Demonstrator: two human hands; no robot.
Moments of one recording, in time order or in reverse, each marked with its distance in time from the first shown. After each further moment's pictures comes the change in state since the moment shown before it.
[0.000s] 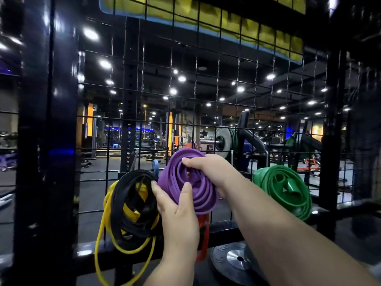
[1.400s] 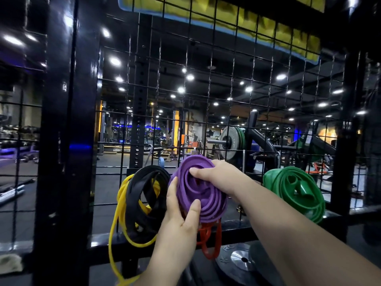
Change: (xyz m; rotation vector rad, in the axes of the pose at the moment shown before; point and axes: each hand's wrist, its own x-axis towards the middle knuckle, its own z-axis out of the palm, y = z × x) left_hand 0.004 -0.013 -0.048 0.311 -0.266 0.098; right_hand -0.002 0.007 0.006 -0.420 0.000 0.033
